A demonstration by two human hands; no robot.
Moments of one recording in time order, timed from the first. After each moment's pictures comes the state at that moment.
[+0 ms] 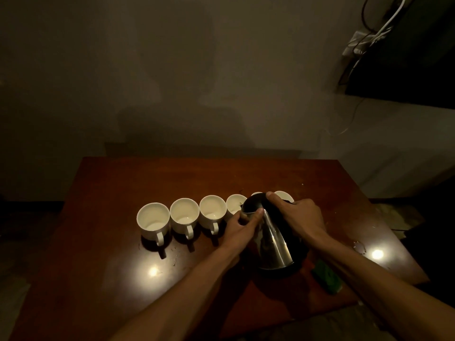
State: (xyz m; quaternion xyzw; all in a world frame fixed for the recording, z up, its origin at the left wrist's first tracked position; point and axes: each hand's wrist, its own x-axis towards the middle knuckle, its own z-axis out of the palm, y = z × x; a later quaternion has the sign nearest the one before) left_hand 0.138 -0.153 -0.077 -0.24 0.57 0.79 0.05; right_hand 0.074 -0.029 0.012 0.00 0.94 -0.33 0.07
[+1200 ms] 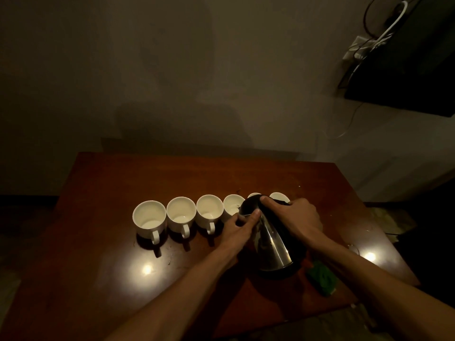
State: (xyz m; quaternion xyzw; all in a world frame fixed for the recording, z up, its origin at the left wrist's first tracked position) left_hand 0.139 -0.151 -0.073 -0.26 0.54 0.80 0.06; right_hand 0.070 -0.033 0.015 -0.02 0.96 -0.26 0.07
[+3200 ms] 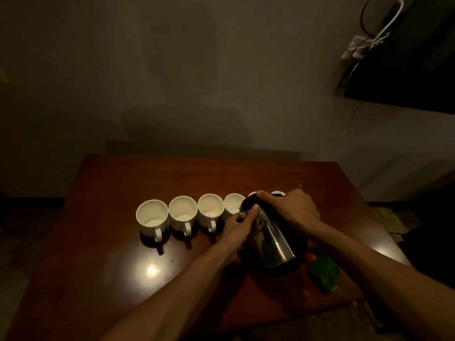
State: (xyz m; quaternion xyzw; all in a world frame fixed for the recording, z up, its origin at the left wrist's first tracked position) left_hand 0.132 -0.150 -0.081 -0.27 0.51 0.81 0.08; right_hand 0.061 -0.043 0.028 -0.02 0.97 -0.20 0.10
